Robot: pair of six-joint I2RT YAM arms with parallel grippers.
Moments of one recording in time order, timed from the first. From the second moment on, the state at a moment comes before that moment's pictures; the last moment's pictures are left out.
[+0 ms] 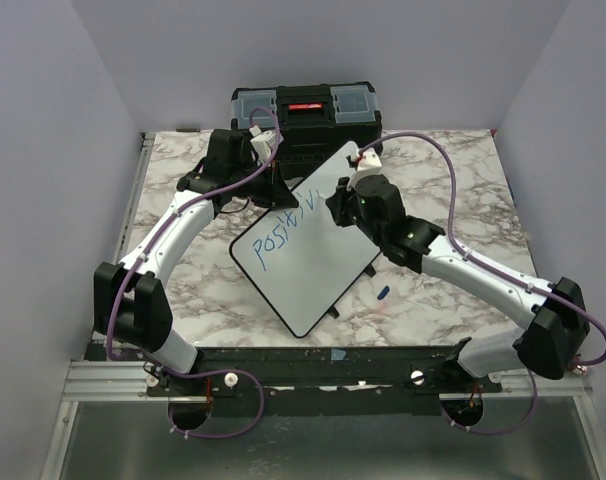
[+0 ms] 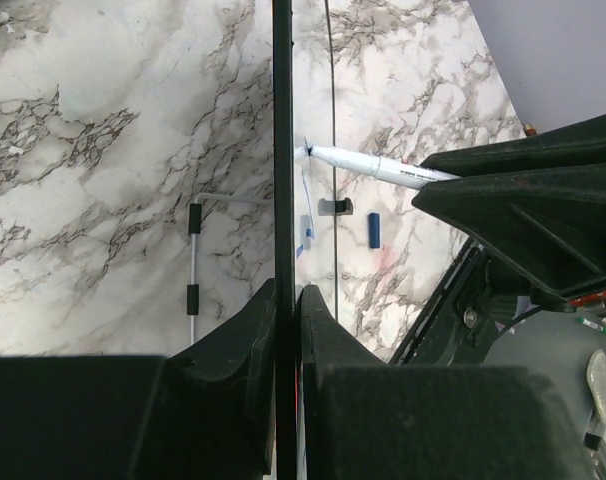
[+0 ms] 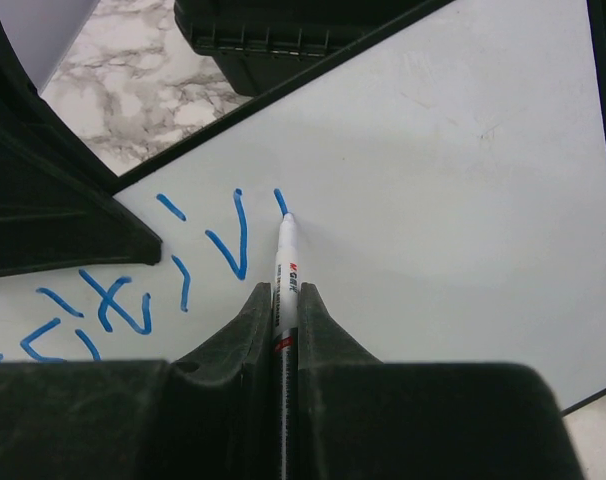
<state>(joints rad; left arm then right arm) -0.32 1.54 1.35 -0.45 0.73 -0.24 0.80 1.39 1.14 -0.08 0.32 0.32</state>
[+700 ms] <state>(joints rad) -0.32 1.54 1.35 -0.45 0.73 -0.24 0.80 1.35 1.15 -0.11 0.30 0.34</state>
